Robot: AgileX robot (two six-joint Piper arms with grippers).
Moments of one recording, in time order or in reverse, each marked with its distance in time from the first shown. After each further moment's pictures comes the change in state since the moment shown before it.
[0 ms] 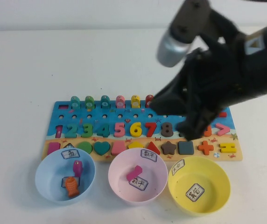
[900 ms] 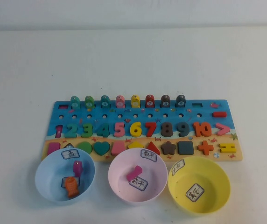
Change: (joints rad) right arm -0.383 -1.176 1.208 -0.139 -0.865 0.095; left arm 0.000 0.000 0.000 0.000 0.000 0.000
